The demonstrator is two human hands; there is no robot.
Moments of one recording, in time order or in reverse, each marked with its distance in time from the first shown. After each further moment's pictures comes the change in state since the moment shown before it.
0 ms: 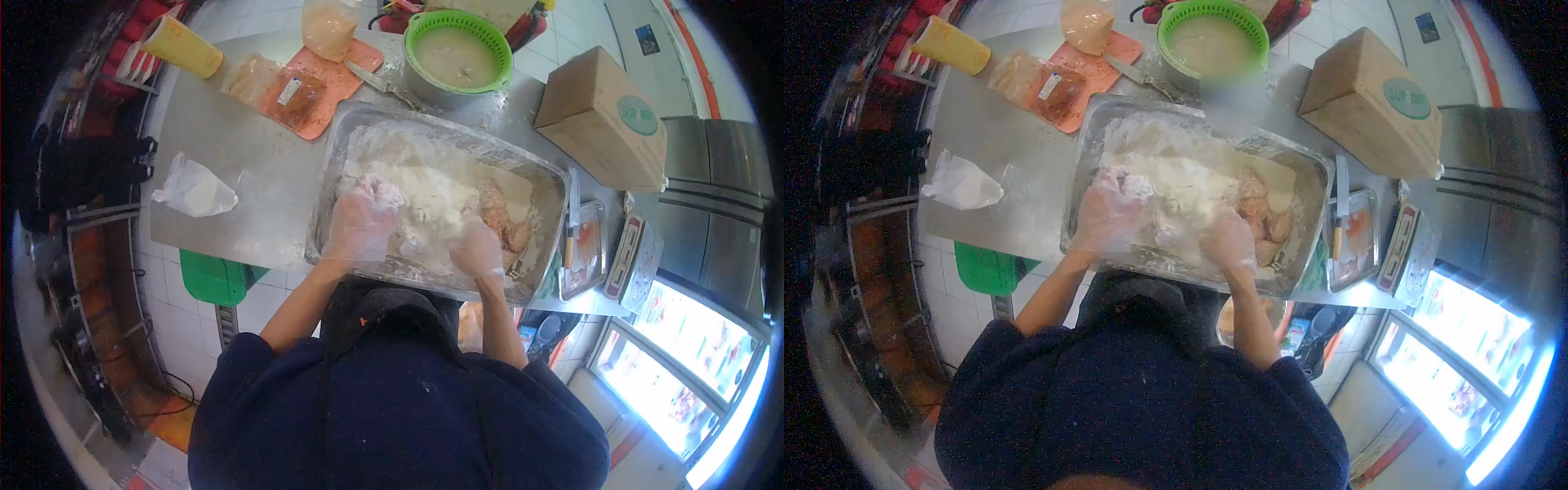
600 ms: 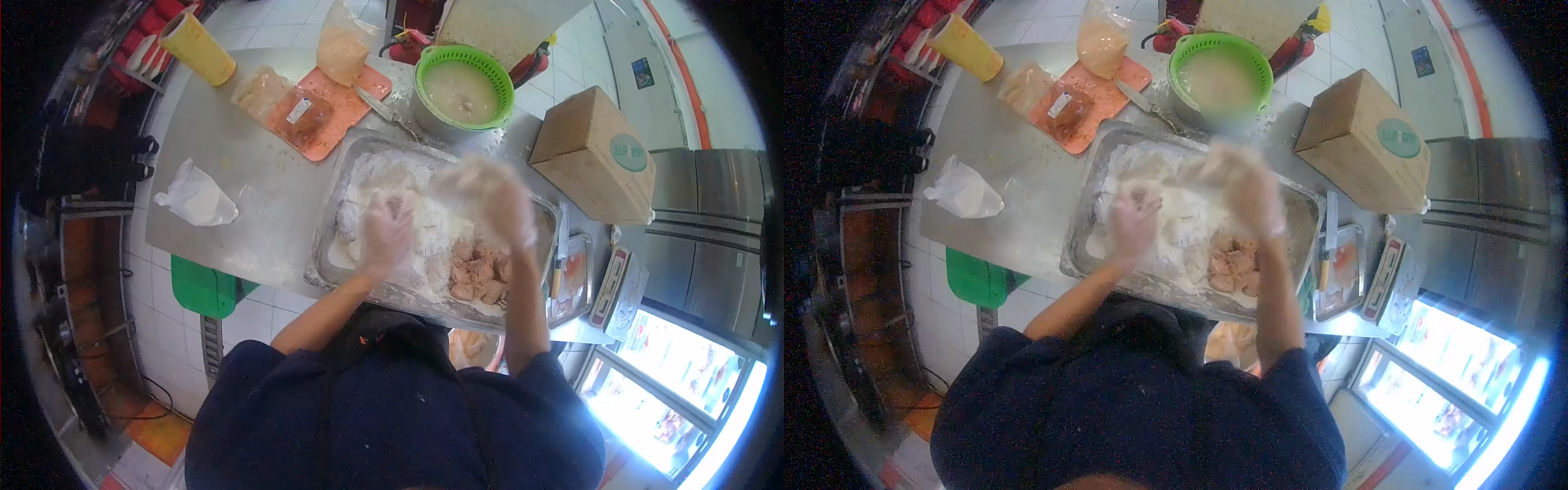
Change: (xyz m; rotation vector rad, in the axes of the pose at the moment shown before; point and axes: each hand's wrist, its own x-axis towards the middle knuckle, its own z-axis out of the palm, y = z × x) left_hand 0.014 0.044 0.023 -0.612 0.166 -0.178; right_hand 0.102 -0.002 -0.091 0.290 0.120 -0.291
